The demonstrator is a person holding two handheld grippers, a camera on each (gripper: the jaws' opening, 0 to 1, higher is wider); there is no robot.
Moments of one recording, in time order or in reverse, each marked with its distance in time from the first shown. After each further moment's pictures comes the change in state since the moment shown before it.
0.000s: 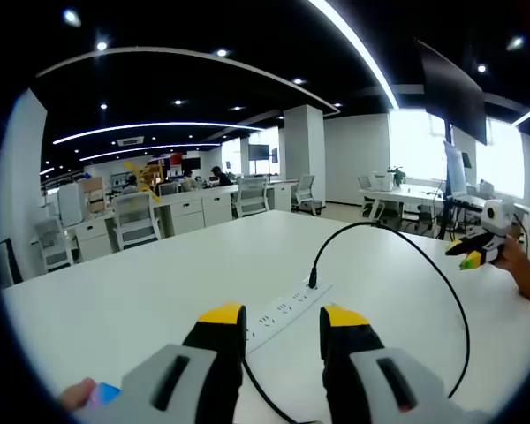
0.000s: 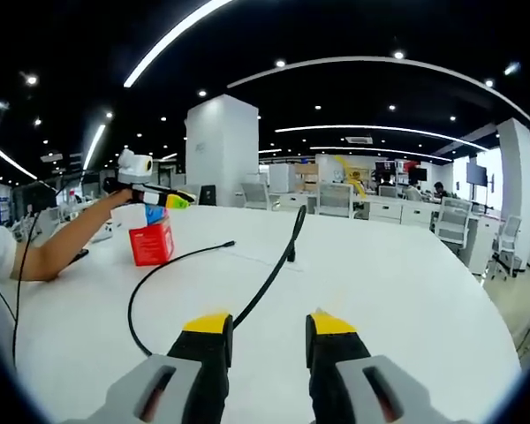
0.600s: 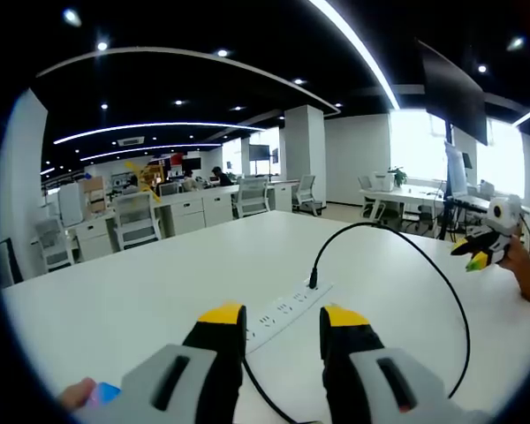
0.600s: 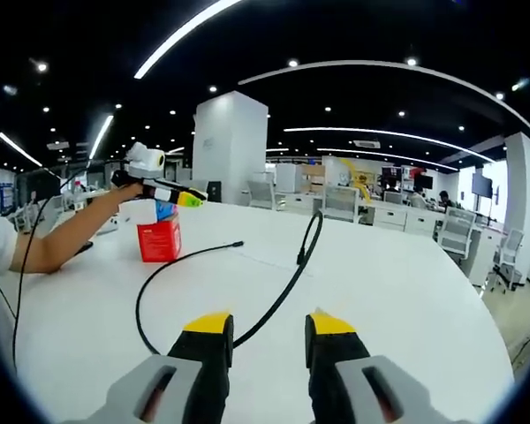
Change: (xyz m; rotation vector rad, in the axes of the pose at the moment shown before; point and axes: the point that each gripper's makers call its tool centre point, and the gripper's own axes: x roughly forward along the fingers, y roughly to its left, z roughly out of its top) left arm 0.002 0.004 0.002 -0.002 -0.002 0.003; right arm -0.001 0.016 0.008 -0.047 -0.001 0.015
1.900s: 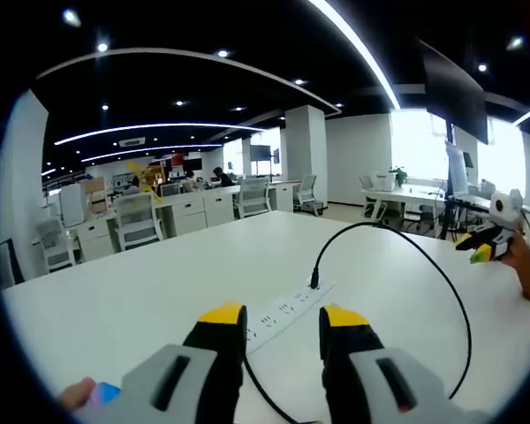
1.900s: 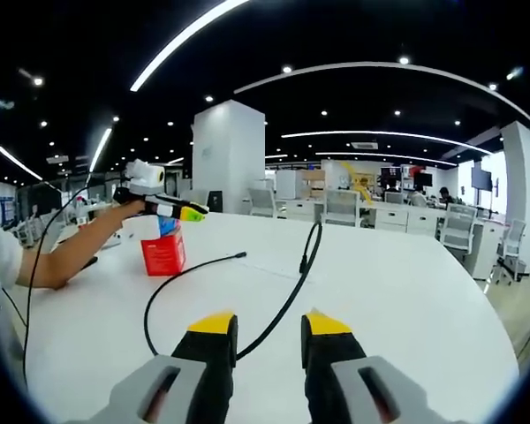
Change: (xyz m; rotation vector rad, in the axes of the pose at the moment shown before) left arm -0.004 -0.007 -0.004 0.005 -0.003 0.007; right arm -0.003 0.000 0.013 0.044 -0.030 0.015
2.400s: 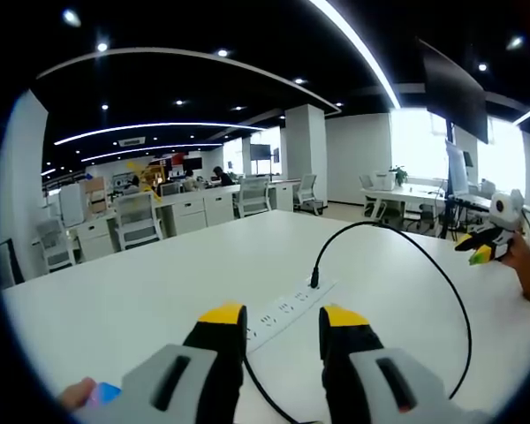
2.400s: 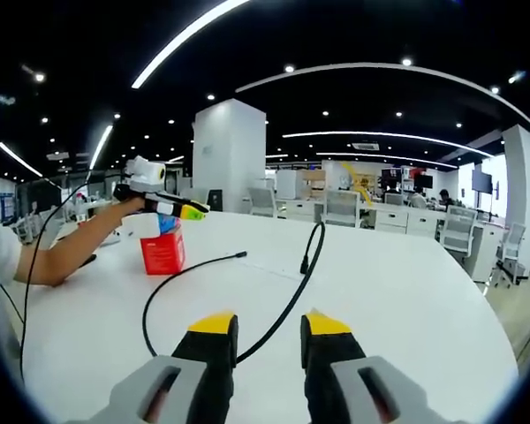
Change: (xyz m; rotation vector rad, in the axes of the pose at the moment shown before) left arm 0.004 0.005 0.000 -0.001 0.006 0.000; right arm 0.004 0.001 0.001 -0.010 -0.003 -0.004
